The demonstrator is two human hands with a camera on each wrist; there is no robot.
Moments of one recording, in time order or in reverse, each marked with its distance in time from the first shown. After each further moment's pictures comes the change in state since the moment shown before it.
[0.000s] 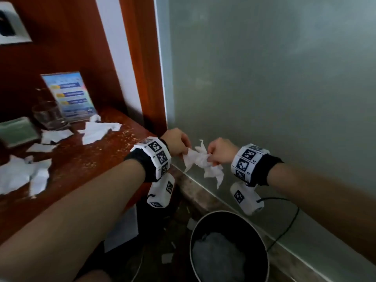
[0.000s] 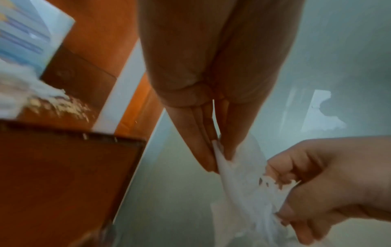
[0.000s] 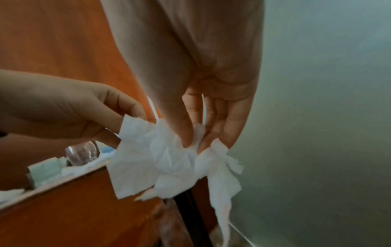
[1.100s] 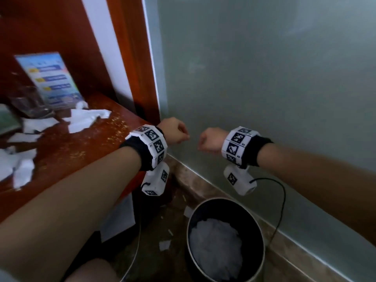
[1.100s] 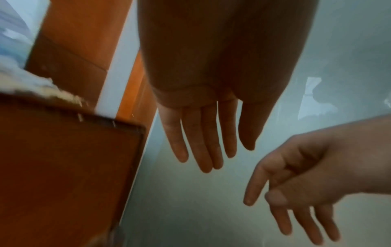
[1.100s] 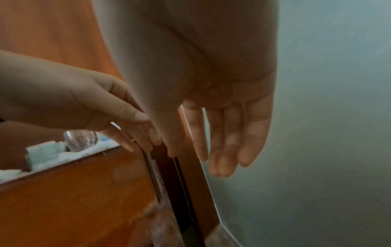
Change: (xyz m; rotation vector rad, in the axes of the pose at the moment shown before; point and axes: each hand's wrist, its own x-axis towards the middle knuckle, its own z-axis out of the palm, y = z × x) left_hand 0.001 -0.002 0.005 0.034 0.020 0.038; right_hand 0.011 -0.009 0.003 -0.177 -0.081 -0.044
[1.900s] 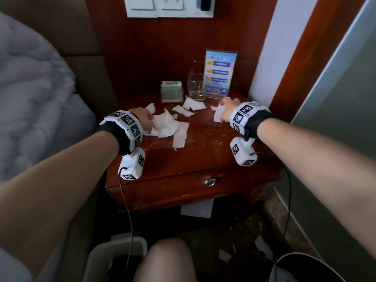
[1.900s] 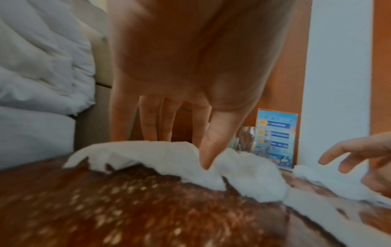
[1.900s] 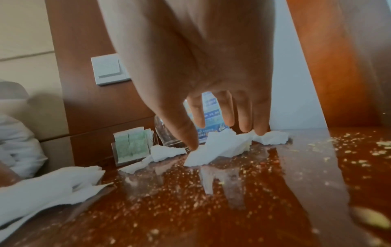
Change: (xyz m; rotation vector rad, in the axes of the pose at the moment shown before) left_hand -0.218 -0.261 -0.160 0.222 0.203 -0.908; right_hand 0.139 -0.298 0.011 -0.128 0.172 -0.275
